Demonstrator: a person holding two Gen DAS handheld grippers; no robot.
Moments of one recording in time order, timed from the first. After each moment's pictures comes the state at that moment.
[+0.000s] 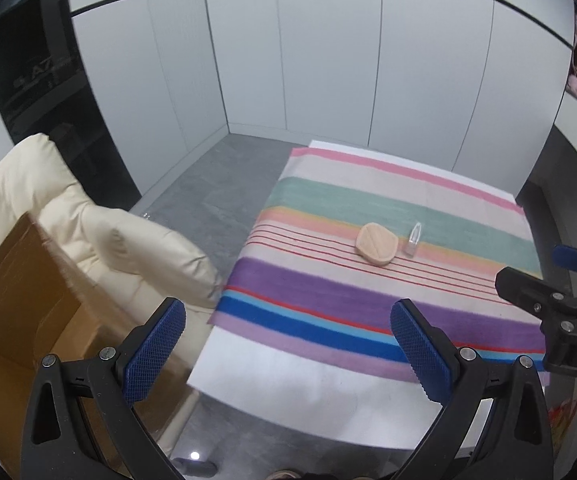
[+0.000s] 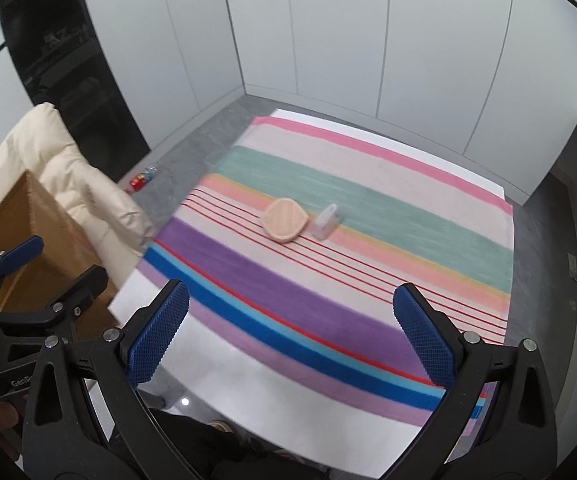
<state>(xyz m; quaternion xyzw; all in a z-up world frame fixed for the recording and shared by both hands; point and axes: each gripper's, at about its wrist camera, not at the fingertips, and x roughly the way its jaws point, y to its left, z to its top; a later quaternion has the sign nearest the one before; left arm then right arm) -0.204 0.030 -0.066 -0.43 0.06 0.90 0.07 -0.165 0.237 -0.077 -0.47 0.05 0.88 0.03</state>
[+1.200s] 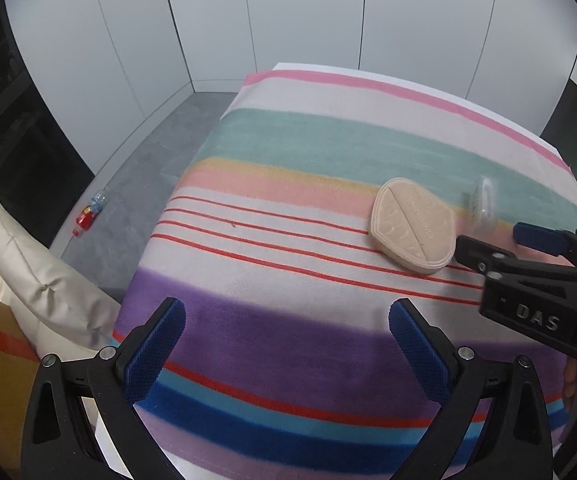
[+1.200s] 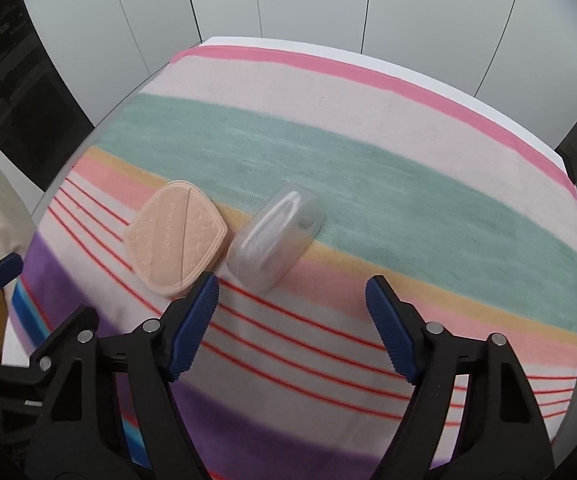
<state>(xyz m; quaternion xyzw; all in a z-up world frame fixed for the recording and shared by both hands) -0.324 0.085 -0.224 -0.49 0.09 0.86 0.10 -0.305 0.283 -0.264 -0.53 0.06 0.85 0.07</state>
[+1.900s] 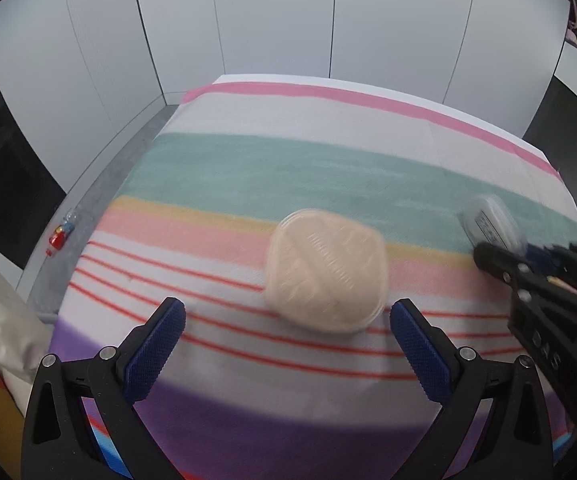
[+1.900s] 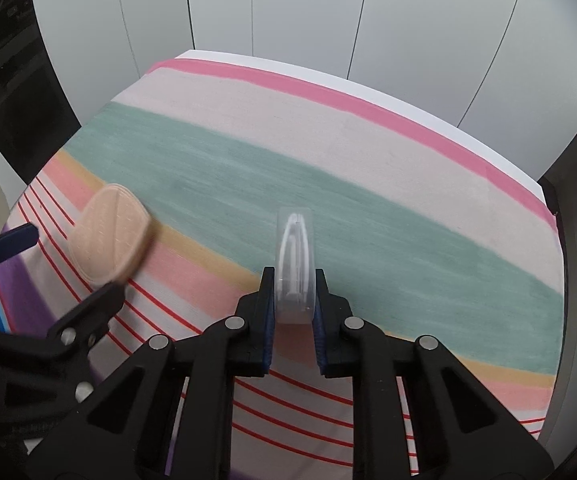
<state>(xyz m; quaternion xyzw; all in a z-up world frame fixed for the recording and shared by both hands) -0.351 0.150 -0.239 -0.48 0.09 0.86 0.13 -0.308 0.322 -0.263 -0.50 0.01 0.86 0.08</state>
